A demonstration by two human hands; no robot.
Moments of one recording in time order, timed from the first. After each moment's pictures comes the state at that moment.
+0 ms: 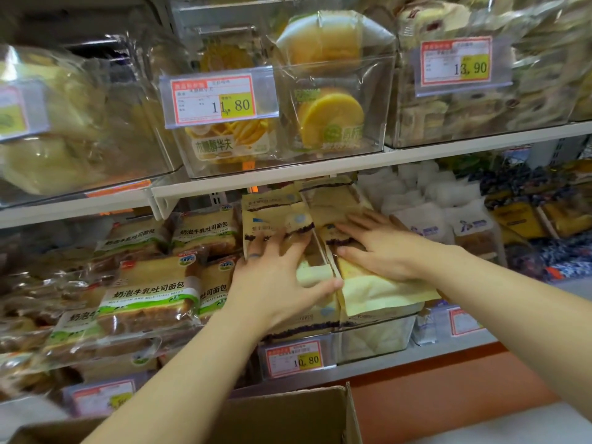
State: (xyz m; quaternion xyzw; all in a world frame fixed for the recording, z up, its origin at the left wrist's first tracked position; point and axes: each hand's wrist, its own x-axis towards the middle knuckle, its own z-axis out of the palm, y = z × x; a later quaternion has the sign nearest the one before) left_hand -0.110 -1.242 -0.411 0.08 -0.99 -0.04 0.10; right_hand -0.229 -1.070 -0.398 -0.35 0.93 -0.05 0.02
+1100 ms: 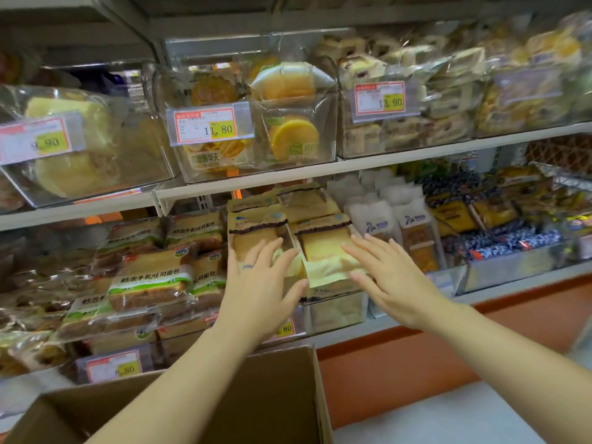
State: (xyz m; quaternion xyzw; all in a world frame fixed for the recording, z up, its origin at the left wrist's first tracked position) left_hand -0.046 -1.203 -0.407 0.02 -0.98 -0.02 0.18; right_hand -0.136 -0.991 -0.429 -0.36 0.91 -0.16 -0.11
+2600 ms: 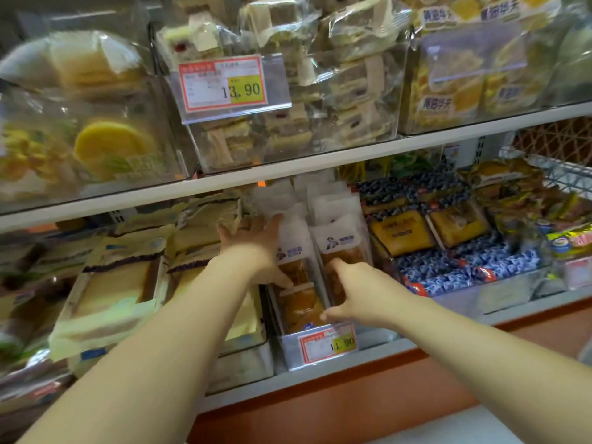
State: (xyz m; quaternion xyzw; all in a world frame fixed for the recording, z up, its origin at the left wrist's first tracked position) left_hand -0.259 -1.089 -0.389 0.11 -0.99 0.05 -0.01; right_hand -0.273 -0.901 -0.434 -0.32 0.94 -0.15 0.05
